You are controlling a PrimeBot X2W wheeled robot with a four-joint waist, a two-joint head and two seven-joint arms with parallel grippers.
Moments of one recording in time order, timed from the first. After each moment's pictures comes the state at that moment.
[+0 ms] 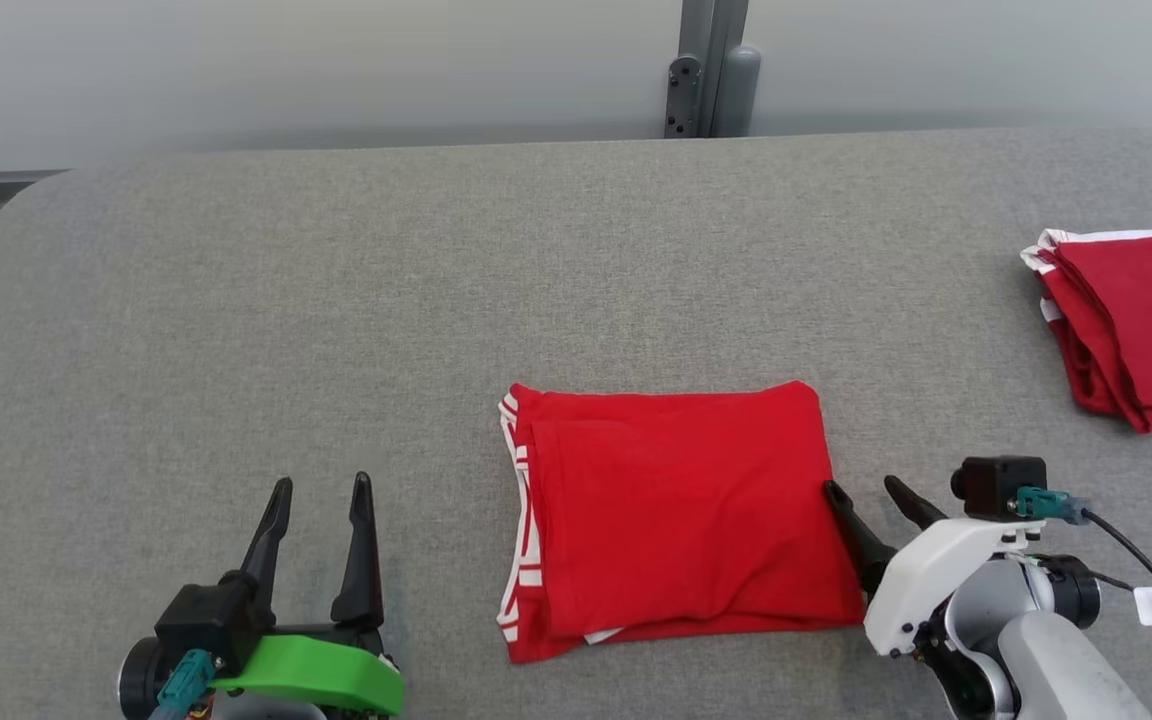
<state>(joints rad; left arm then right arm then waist) -0.01 0.07 -0.16 0.18 -0.31 -0.03 -0.26 -0.17 -0.15 0.17 0.35 0.43 0.13 0.11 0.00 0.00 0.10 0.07</state>
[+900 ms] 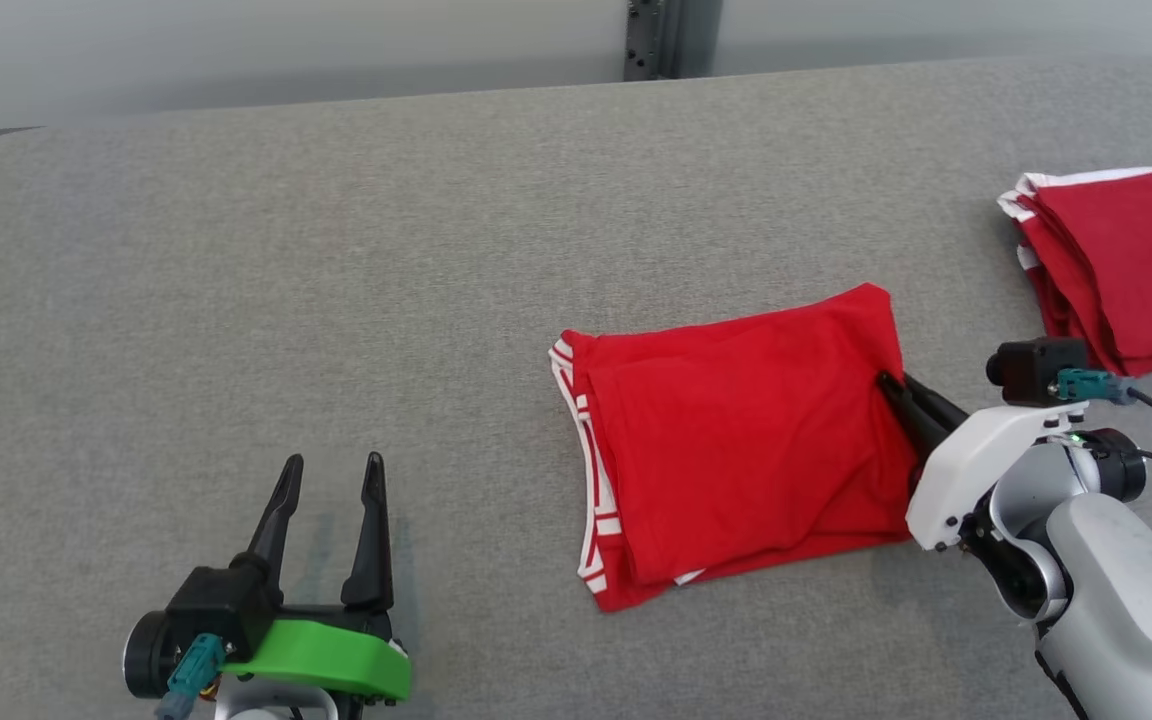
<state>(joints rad) -0.04 0.05 -0.16 0.17 -0.27 -0.05 -0.26 -0.38 -0.31 0.31 0.41 0.57 0.13 0.12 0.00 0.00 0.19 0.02</state>
